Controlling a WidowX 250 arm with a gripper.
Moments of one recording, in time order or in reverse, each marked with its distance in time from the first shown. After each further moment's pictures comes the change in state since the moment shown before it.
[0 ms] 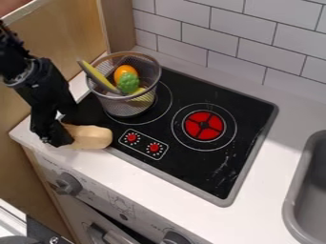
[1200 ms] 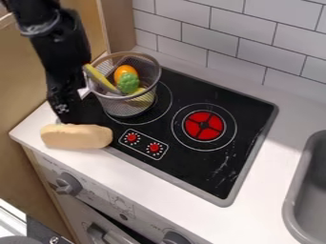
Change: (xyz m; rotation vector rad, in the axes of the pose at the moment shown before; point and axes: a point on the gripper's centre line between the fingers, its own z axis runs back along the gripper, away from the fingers) arm 0.056 -0.017 0.061 -0.022 0.155 0.124
